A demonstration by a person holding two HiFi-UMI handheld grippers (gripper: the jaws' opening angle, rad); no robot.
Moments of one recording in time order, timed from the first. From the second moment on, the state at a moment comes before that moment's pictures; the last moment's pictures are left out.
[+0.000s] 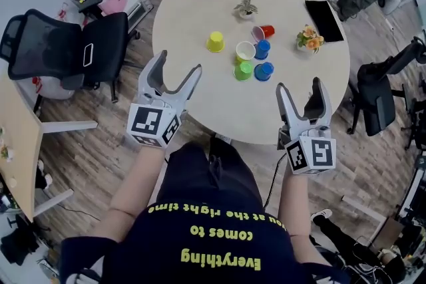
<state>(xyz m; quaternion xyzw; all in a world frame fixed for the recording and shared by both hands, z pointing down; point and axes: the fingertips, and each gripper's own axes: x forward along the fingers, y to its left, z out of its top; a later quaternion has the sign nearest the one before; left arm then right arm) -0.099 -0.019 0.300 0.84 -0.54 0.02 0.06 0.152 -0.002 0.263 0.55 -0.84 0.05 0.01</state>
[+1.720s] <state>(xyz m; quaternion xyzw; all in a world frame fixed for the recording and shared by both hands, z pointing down) -0.079 -0.097 0.358 0.87 -0.48 0.05 0.09 0.153 -0.054 0.350 0.58 -0.80 0.14 0.07</state>
